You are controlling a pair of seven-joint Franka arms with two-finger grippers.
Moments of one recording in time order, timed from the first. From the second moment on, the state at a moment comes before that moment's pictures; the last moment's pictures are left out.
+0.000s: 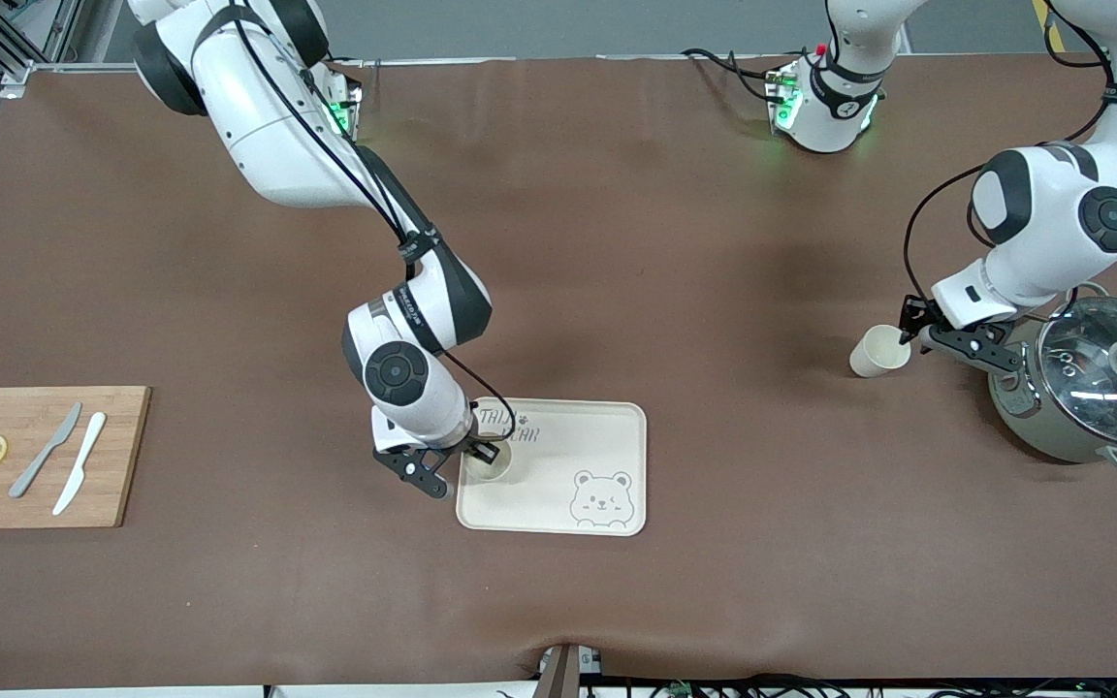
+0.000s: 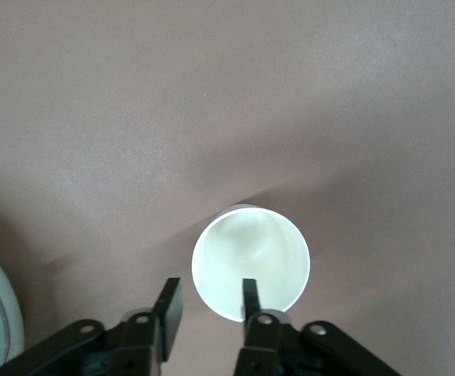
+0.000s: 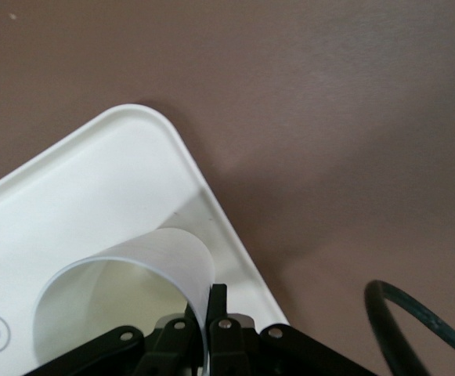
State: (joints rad) left arm 0.62 0.12 -0.55 -2.32 0.00 2.44 0.51; right arm 0.49 0.88 0.01 -1.24 0.04 2.16 1.04
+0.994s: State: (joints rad) left arm 0.62 0.10 -0.55 -2.19 0.00 2.41 0.43; right arm 0.21 0.55 0.00 -1.10 0.09 1.49 0.49
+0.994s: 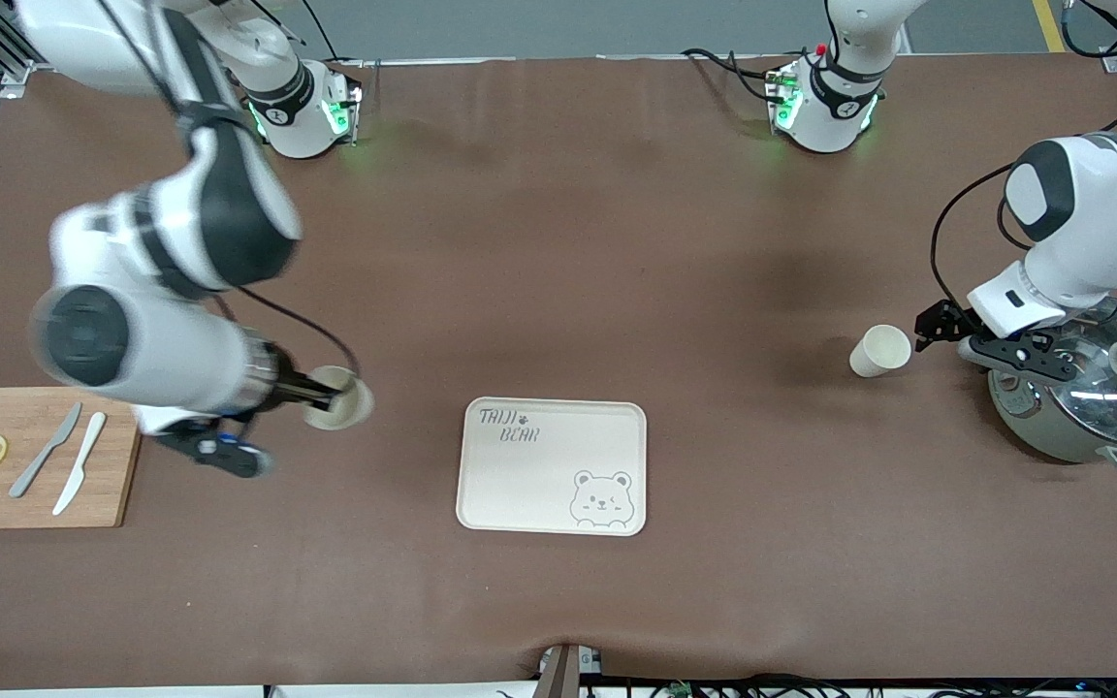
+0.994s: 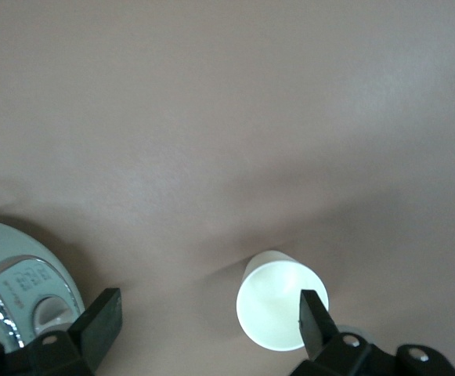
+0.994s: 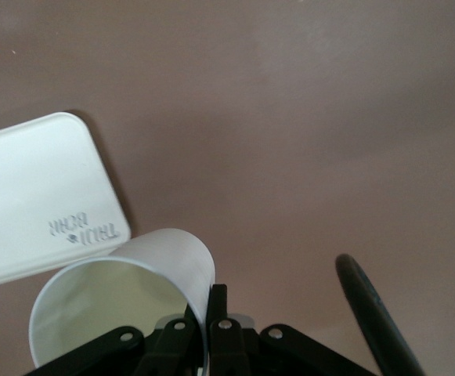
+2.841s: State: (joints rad) left arm 0.19 0.27 -0.55 -1.80 0.16 2.20 -0.44; right arm -0.04 0.34 0.00 -1.98 0.04 2.32 -0.01
